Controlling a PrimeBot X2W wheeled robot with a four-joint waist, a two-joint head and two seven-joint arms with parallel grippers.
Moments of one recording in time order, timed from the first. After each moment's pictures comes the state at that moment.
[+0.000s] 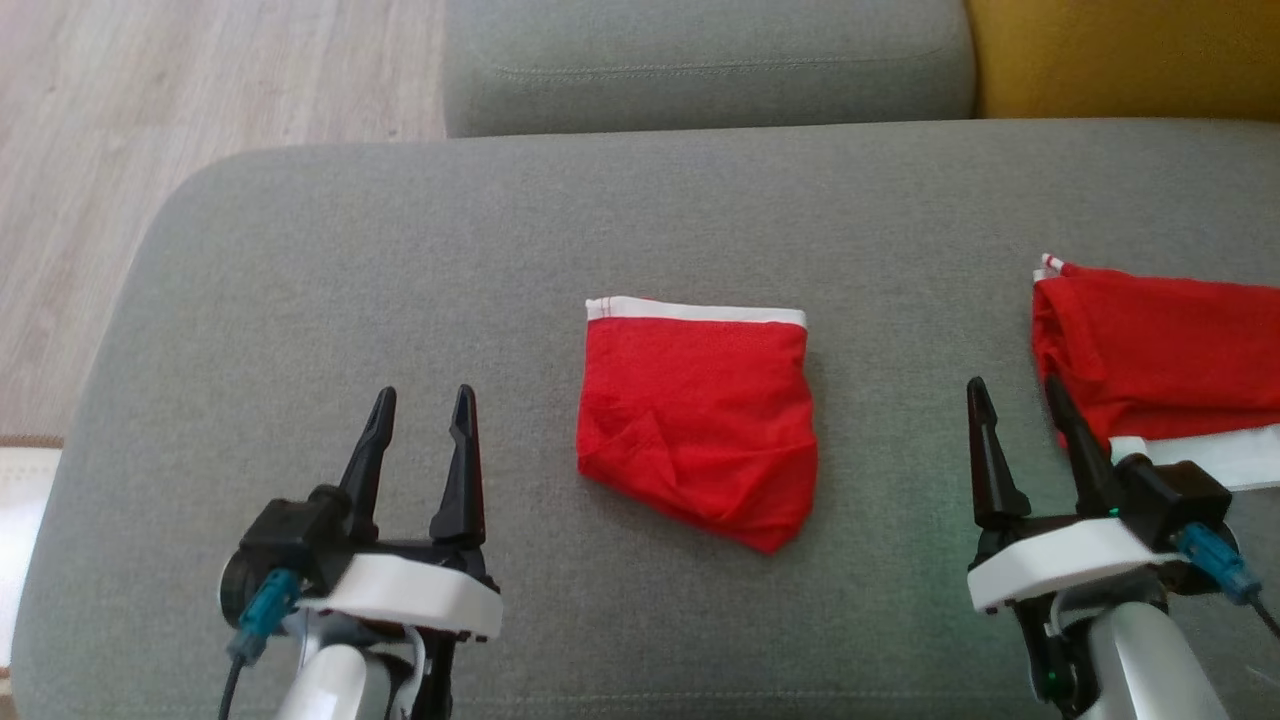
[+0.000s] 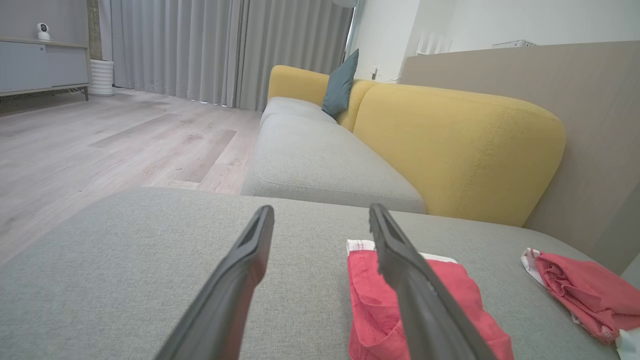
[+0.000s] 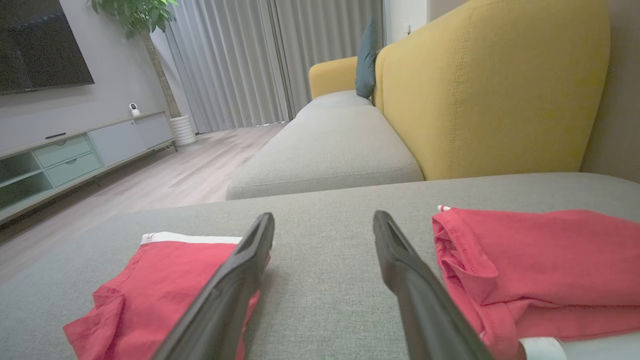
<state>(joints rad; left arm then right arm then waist) -0.03 0.05 -0.28 0.08 -0.28 0.09 -0.26 -0.09 -0.05 0.02 0.28 0.18 0.13 -0.18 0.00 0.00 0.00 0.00</state>
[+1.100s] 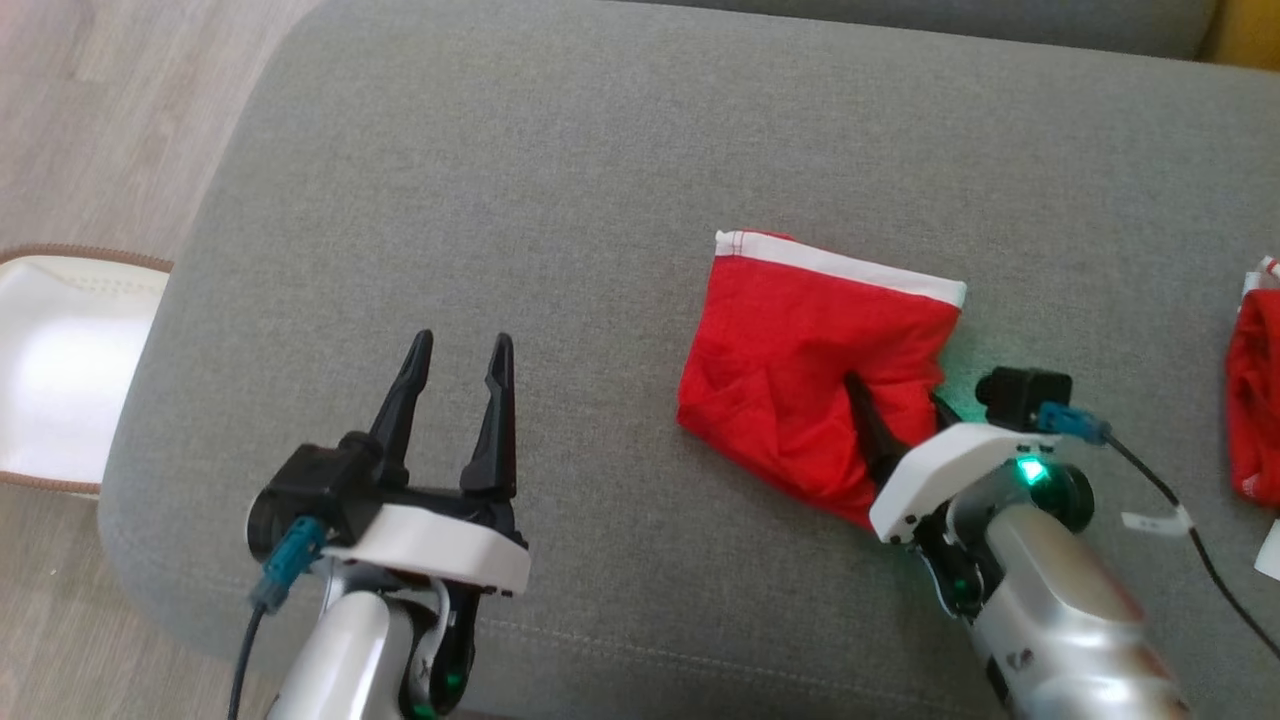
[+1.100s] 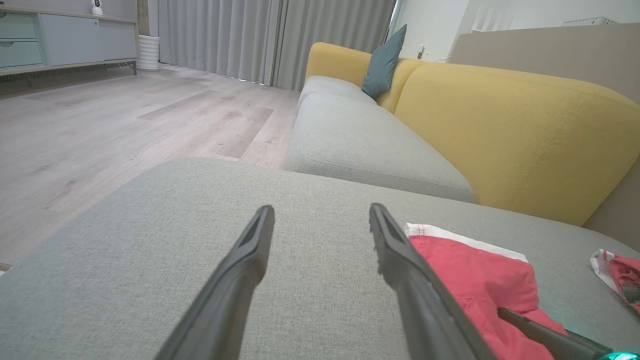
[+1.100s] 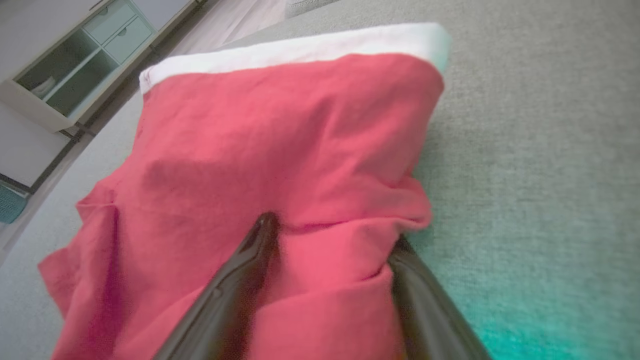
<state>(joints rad) -0.12 0.05 -0.33 0.10 -0.29 0.07 -0.26 -0.48 -0.06 0.30 0.91 0.49 0.13 -0.09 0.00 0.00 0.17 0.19</state>
